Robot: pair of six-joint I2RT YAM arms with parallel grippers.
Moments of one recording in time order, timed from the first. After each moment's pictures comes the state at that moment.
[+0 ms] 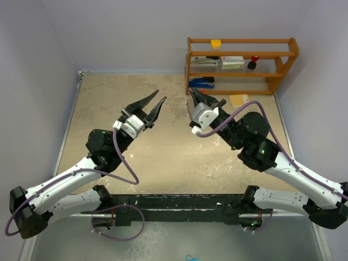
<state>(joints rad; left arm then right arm) -0.87 0.91 0.79 0.71 0.05 0.42 1.00 0.98 1.17 0.08 0.21 -0.90</state>
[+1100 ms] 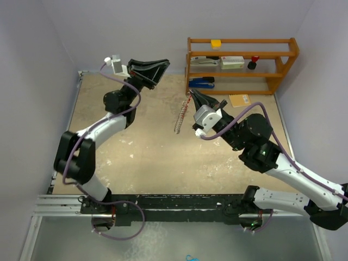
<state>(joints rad) -0.40 1.57 1.07 1.38 0.41 -0.82 1.00 0.97 1.14 0.12 0.18 -0.89</state>
